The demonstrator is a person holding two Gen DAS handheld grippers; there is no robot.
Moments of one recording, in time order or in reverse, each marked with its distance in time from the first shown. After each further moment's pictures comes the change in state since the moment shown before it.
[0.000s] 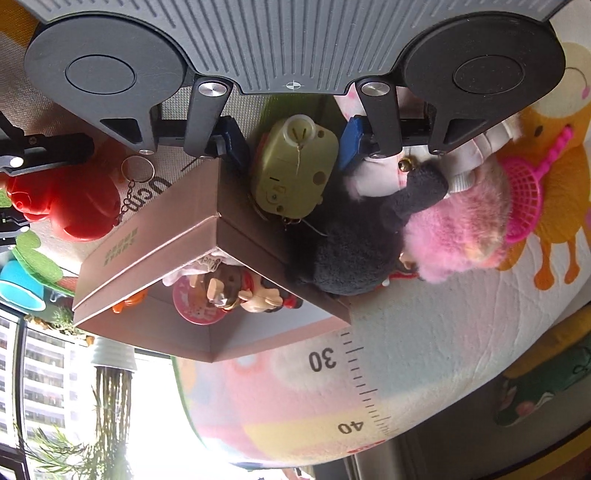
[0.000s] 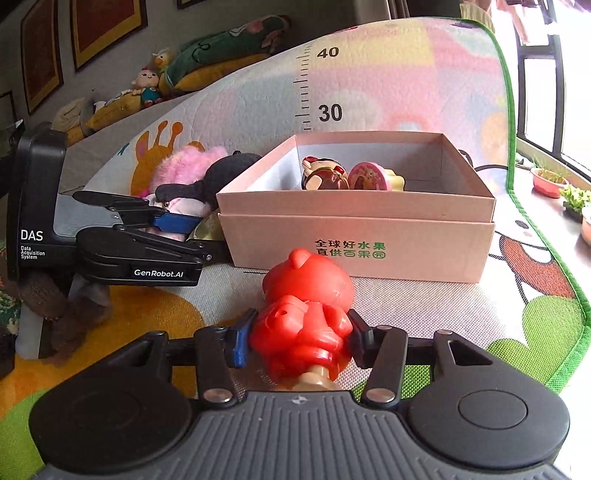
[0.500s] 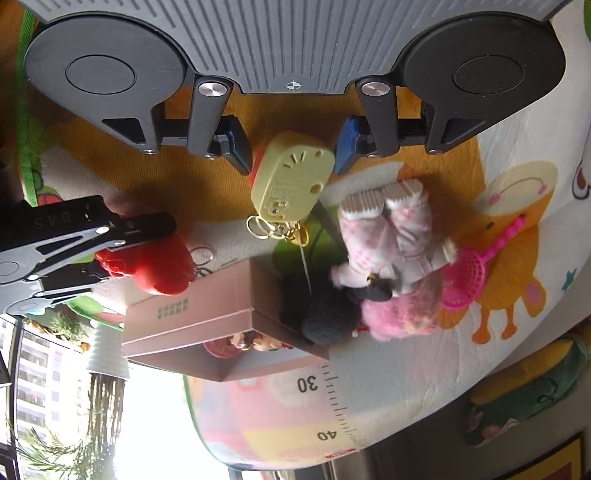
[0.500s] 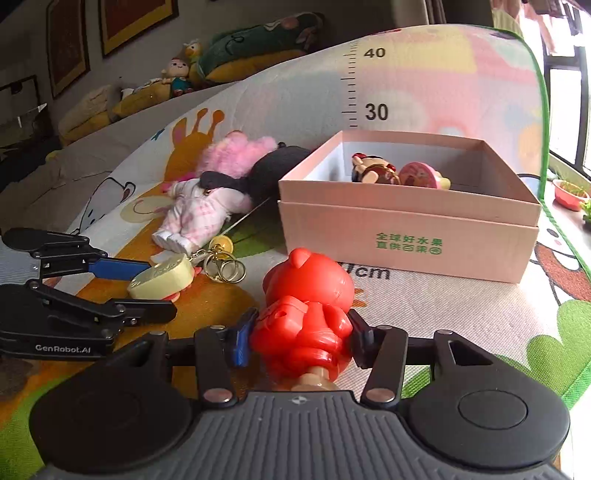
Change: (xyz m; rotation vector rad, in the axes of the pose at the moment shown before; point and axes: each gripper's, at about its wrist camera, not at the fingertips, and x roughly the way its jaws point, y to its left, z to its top) left arm -0.110 -0.011 -0.065 -0.071 0.071 0.020; right arm -0.004 0.041 -0.008 -0.079 0.018 0.089
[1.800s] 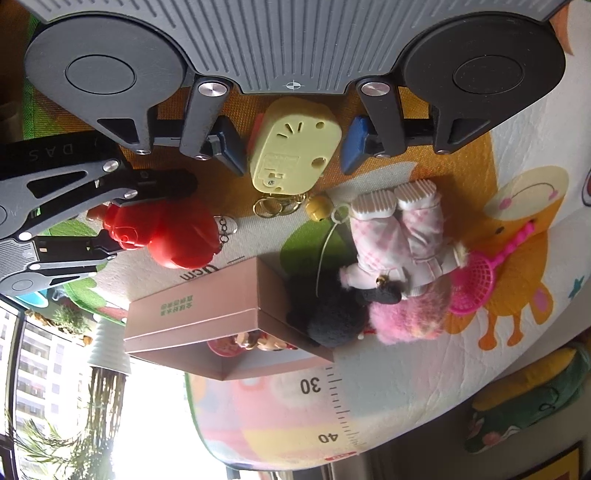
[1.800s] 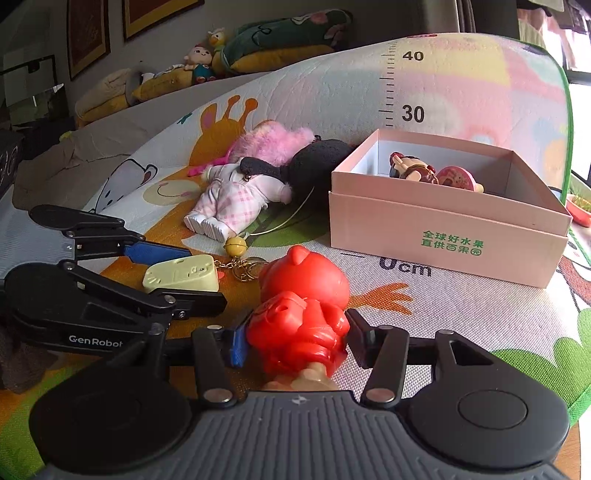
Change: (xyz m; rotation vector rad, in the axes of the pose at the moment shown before) left arm 0.024 -0.002 0.012 -0.008 -0.009 -0.012; right arm 0.003 0.025 -0.003 -0.080 0.018 -0.012
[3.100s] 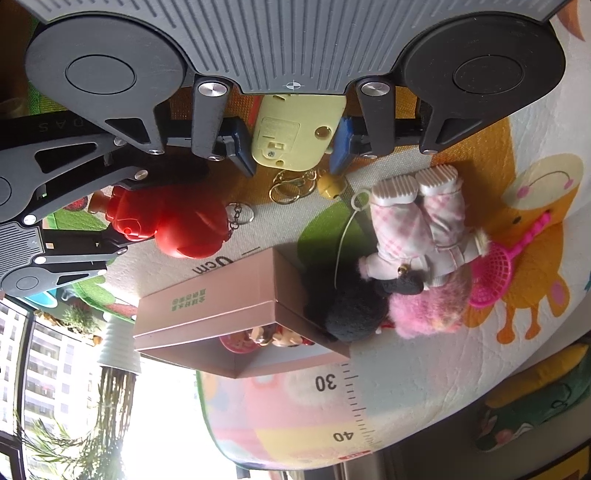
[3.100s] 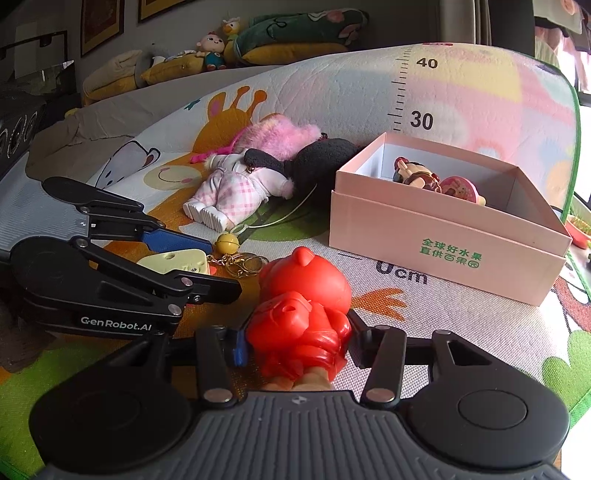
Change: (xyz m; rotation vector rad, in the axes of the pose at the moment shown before) left arm 0.002 -0.010 0.004 0.015 -0.005 -0.043; right arm -0.001 -0.002 0.000 -0.050 0.008 -0.007
